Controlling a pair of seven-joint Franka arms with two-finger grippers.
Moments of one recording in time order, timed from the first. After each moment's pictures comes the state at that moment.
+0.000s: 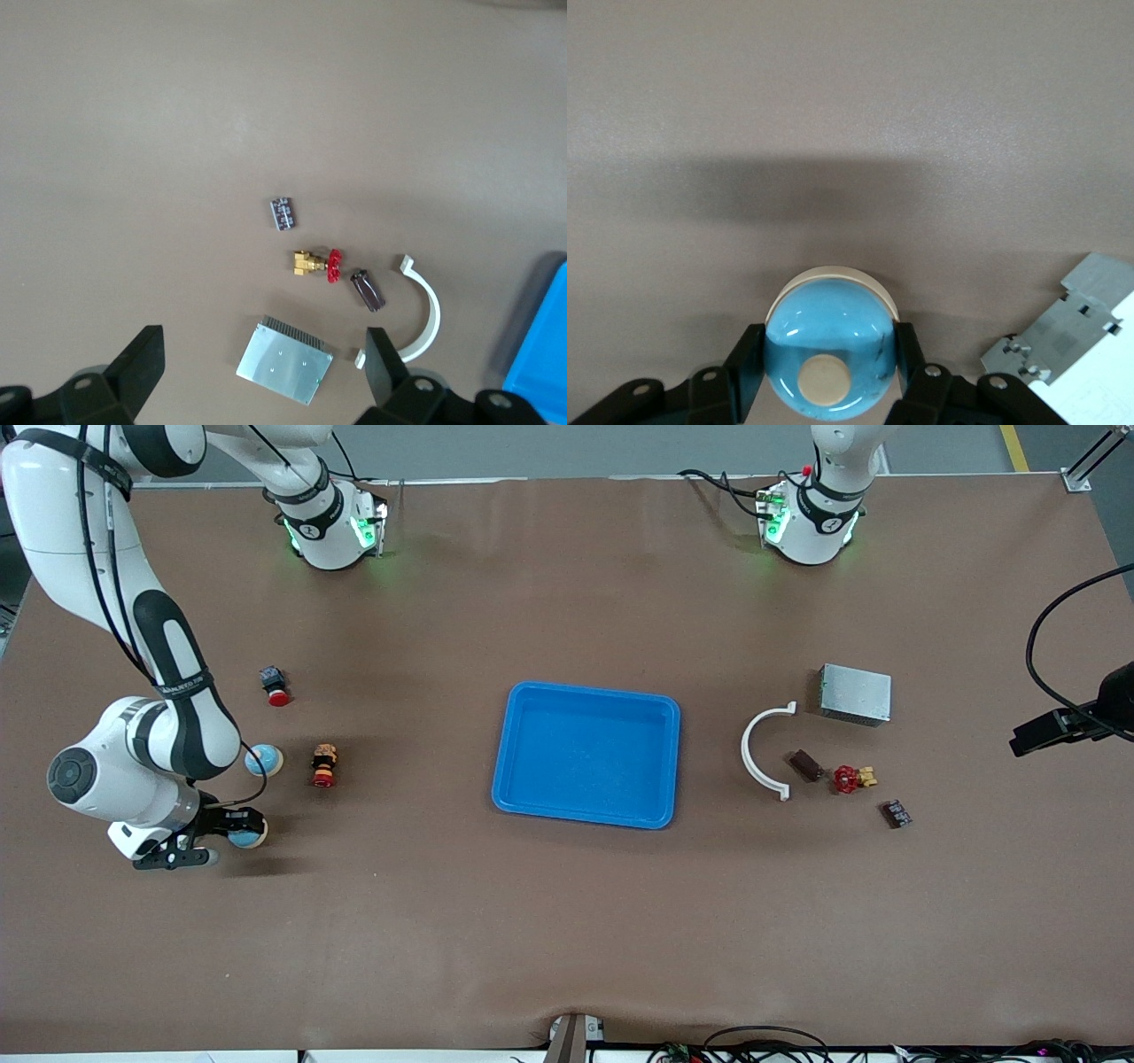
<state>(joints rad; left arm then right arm) 0.53 0.26 -0.59 -1.40 0.19 1.62 -0.21 -0.09 0.66 -0.05 -1.78 0.14 2.43 -0.30</state>
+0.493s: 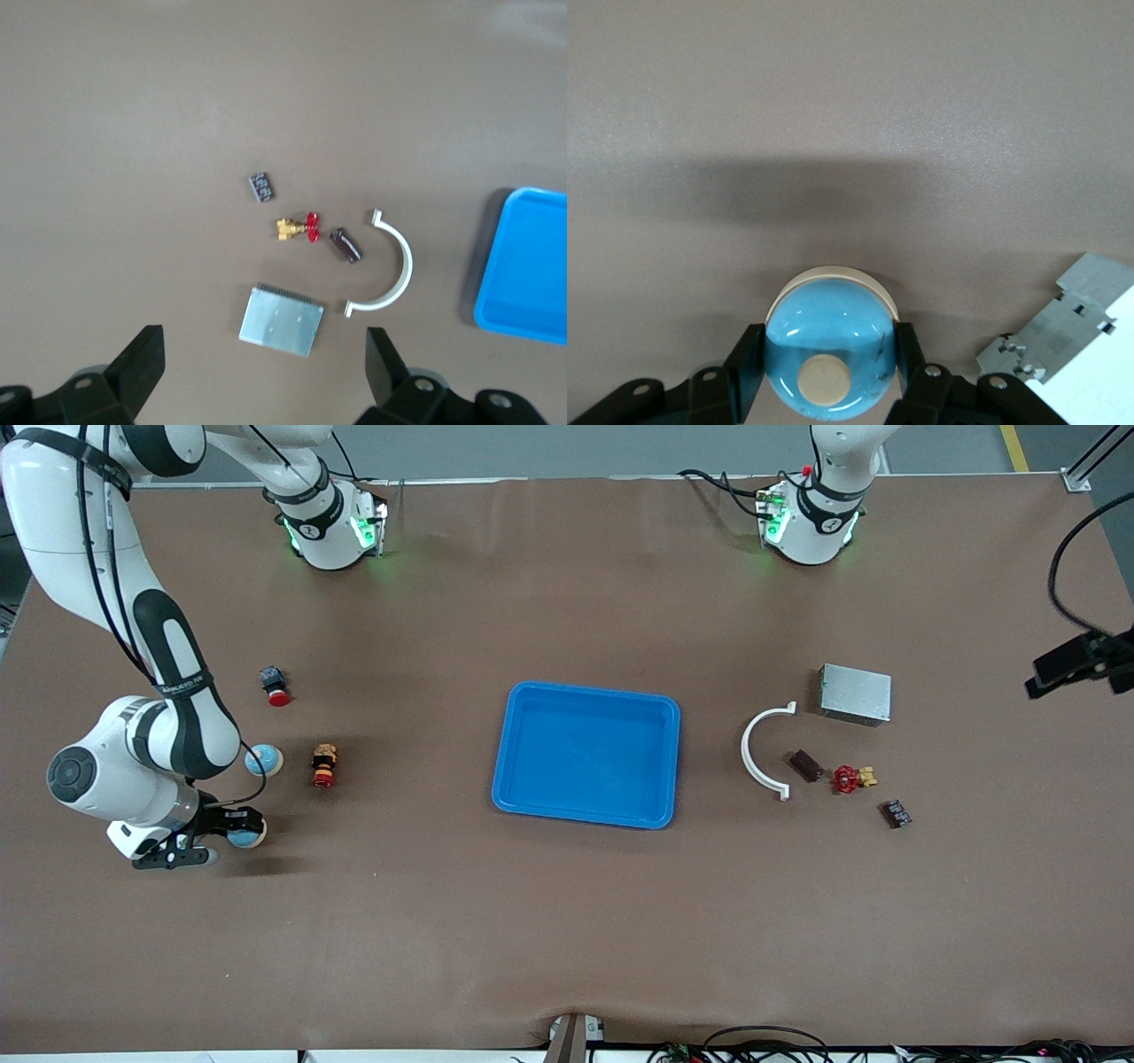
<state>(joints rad) 0.56 0.10 -0.54 -1.39 0.05 1.49 -0.02 -0.09 0.65 -0.06 -1.78 0.13 2.44 -0.31</state>
